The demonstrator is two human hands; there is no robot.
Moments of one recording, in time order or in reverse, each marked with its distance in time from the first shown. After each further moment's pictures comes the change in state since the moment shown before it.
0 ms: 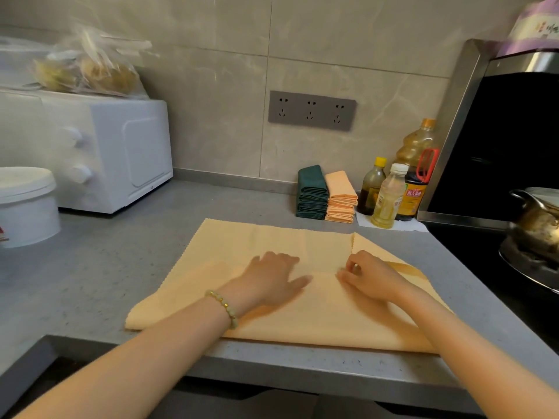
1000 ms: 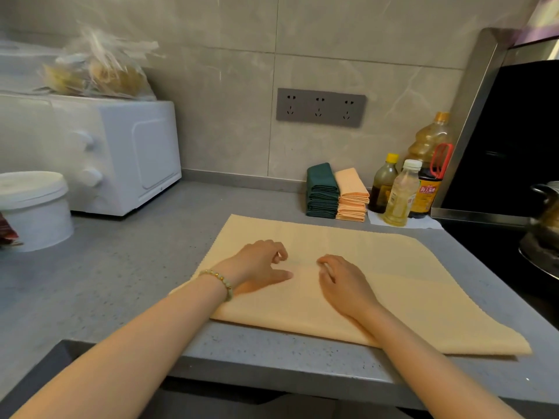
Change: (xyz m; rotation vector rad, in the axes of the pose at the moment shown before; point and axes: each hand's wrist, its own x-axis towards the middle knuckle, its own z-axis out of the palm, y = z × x) left_hand 0.025 -0.058 -0.007 -0.152 0.023 0.021; right_hand 0.005 -0.056 0.057 0.217 0.223 -0.093
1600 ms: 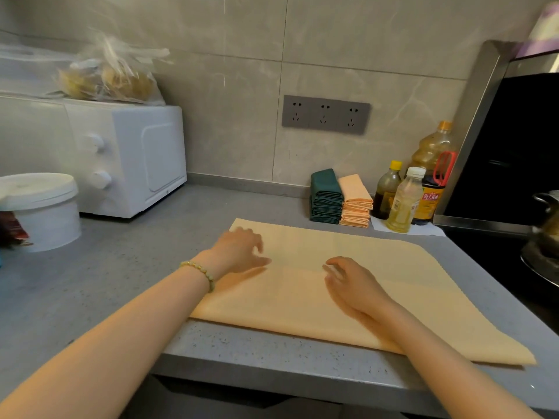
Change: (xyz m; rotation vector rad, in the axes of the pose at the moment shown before) left_hand -0.009 -0.037 -0.030 0.268 0.090 -0.106; right_hand 0.006 0.003 -0.016 0.051 -0.097 0.021
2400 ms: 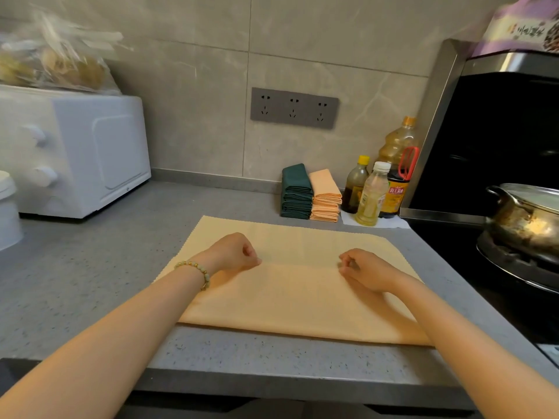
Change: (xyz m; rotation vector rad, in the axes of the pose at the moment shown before) left_hand 0.032 0.041 0.021 -0.485 -0.062 -0.027; right_hand 0.006 0.064 -0.066 -0.158 -0.173 0.091
